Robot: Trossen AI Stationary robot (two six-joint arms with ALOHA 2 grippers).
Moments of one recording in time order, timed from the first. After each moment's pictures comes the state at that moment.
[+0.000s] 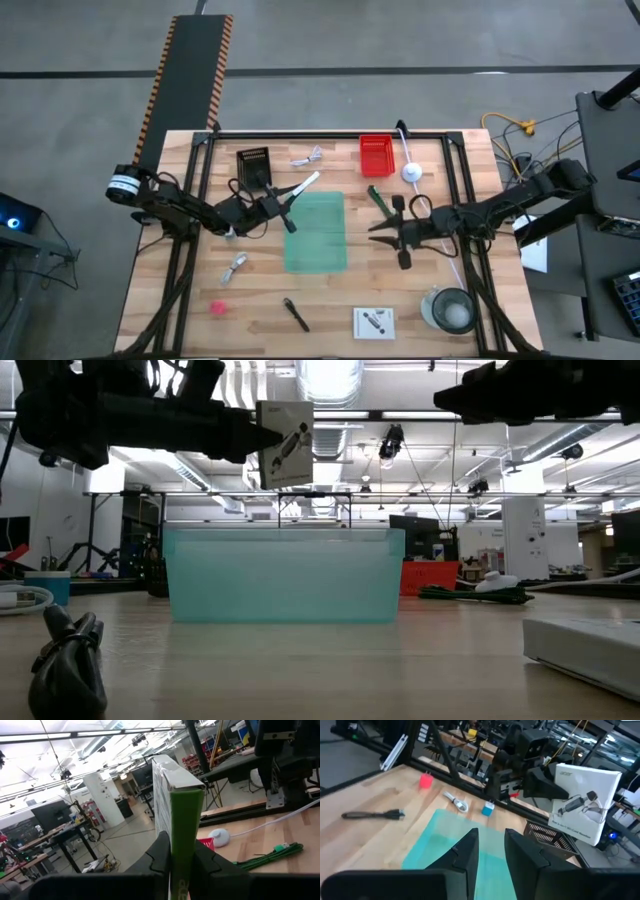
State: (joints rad) left arm -0.11 1.48 0.41 1.31 -0.66 0.53; right arm 0.29 1.07 0.37 0.56 0.23 -0.35
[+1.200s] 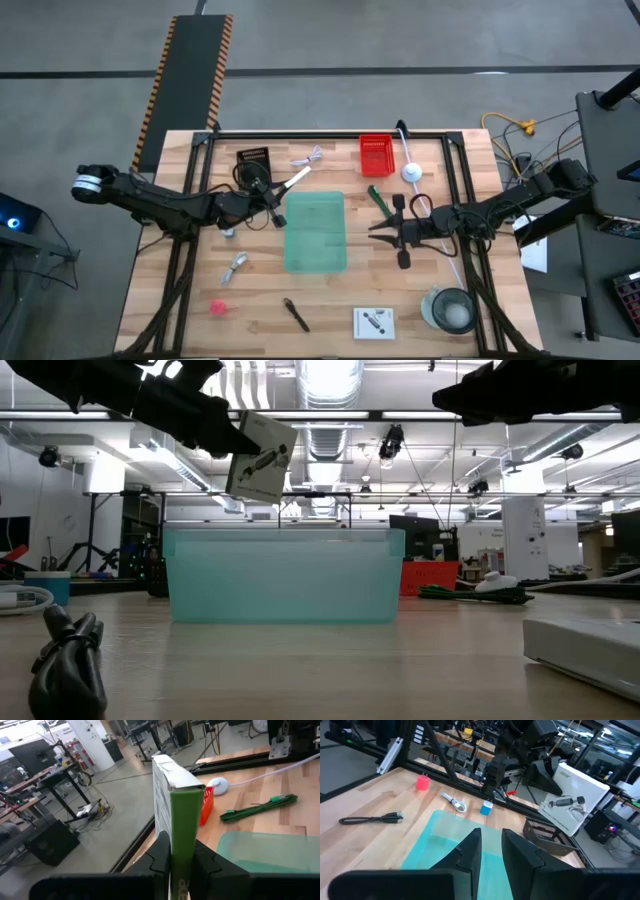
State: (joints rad) left arm -0.11 1.12 0.53 0.40 -0.74 0.22; right arm 0.29 1.06 0.38 0.56 0.26 -0.30
